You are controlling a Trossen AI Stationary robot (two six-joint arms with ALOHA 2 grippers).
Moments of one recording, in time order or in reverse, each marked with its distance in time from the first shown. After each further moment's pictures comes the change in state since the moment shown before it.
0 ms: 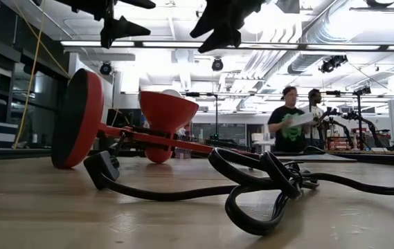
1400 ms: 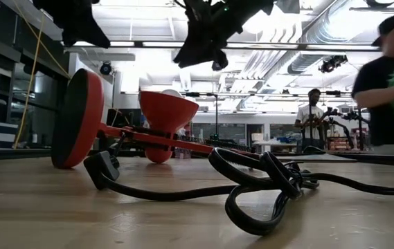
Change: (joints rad) left arm -0.041 -0.142 0.094 -0.638 -0.142 0.171; right arm -0.018 0.135 -0.001 0.154 -0.013 0.144
